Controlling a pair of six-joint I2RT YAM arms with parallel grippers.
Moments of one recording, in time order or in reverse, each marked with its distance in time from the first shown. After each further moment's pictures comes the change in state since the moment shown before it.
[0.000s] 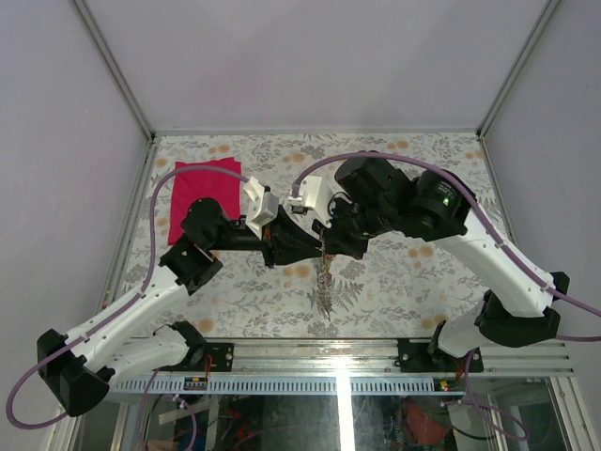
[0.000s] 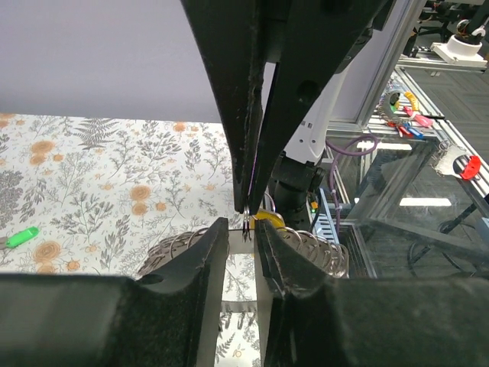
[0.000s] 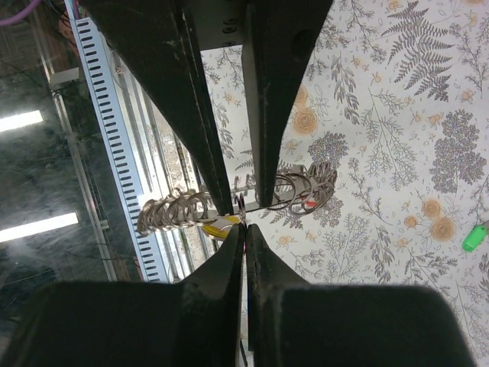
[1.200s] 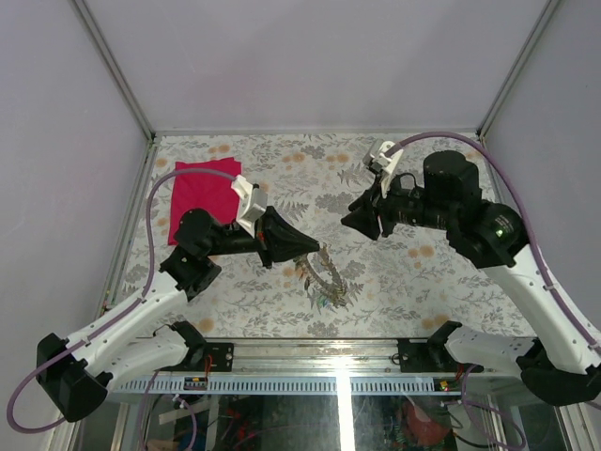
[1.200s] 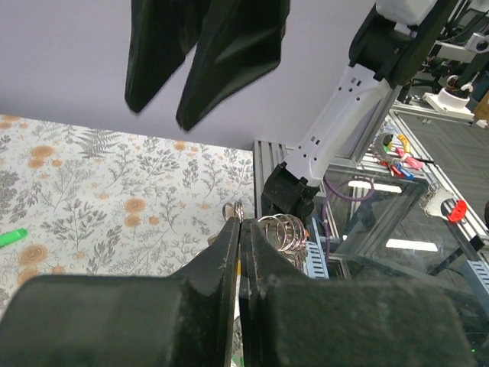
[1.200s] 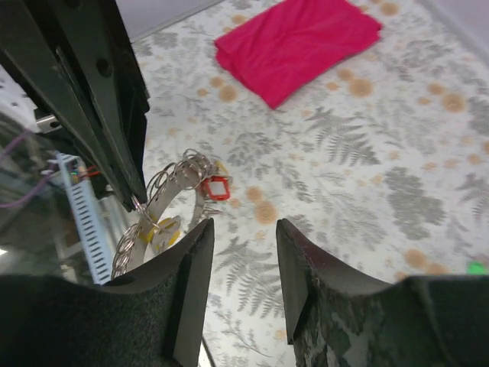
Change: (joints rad) left arm 0.013 -0.037 -0.087 0.164 -0.067 -0.169; right arm -0.314 -0.403 -0.507 0.584 -0.134 0.140
